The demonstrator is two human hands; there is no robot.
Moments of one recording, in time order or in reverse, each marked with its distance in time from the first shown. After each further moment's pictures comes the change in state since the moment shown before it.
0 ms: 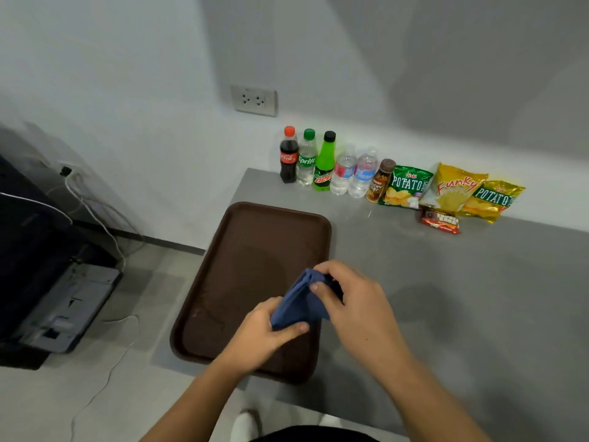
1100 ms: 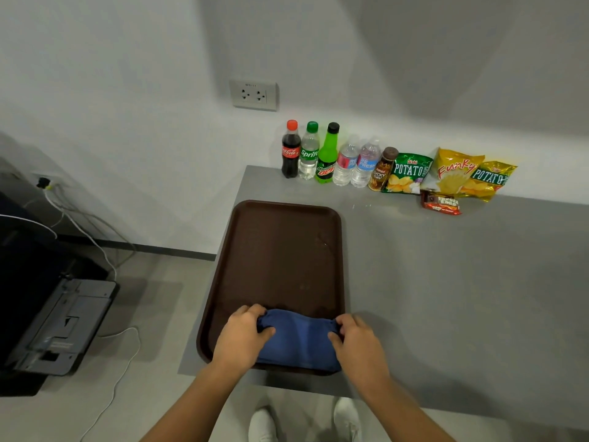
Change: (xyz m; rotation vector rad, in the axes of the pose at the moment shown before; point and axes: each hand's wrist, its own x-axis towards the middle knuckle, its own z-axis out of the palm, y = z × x) left_hand -0.006 -0.062 -0.065 0.644 0.086 -0.235; right_hand -0.048 0.091 0.135 -0.321 -0.114 0.498
